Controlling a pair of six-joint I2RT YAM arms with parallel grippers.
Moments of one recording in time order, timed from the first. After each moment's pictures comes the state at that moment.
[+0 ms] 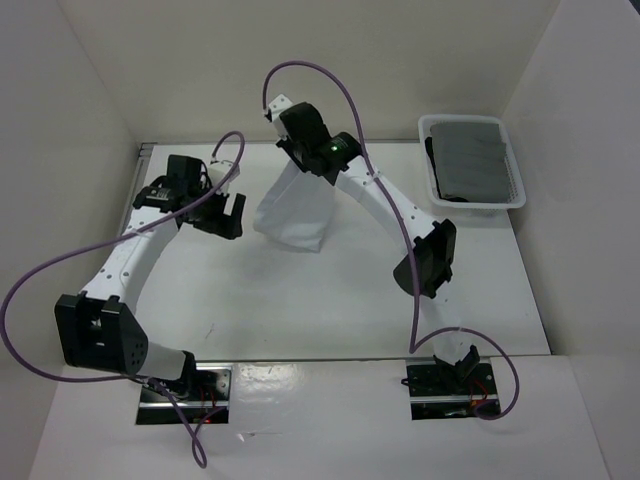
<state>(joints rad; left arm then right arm) -0.11 1.41 1.26 -0.79 0.23 0.18 0.73 2.19 2.40 -0.80 0.36 -0.24</state>
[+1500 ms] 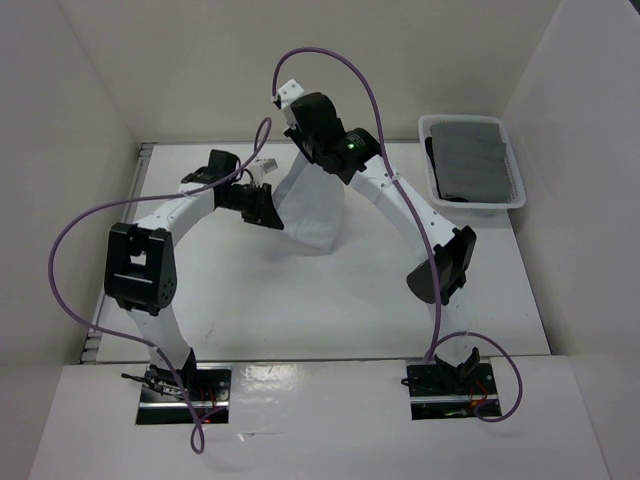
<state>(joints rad) -0.17 1.82 1.37 -0.57 0.84 0.04 0.73 2.07 2.35 -0.78 0.41 -0.25</state>
